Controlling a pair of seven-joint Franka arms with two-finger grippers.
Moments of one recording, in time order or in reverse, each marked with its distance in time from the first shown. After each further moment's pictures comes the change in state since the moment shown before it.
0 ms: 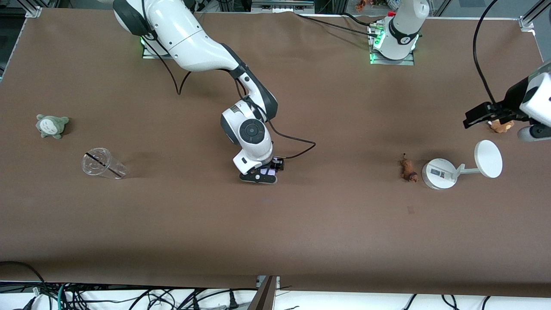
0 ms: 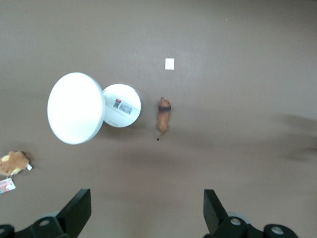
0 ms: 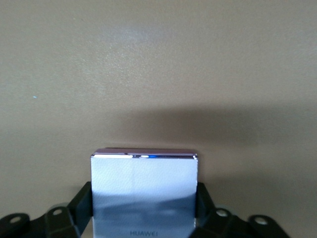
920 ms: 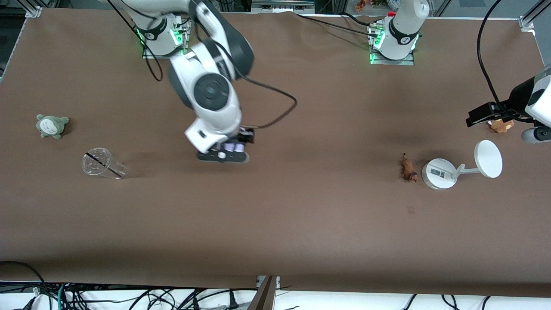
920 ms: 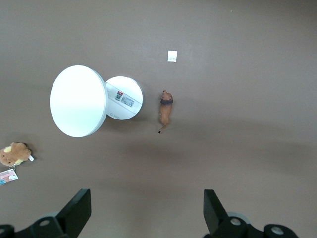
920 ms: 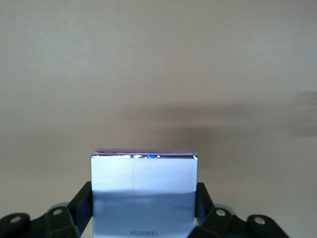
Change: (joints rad) left arm 0.011 0.044 0.002 0.055 -0.008 -0.050 0.000; right arm -0.039 -0.432 -0.103 0.026 0.000 -0.659 -0.237
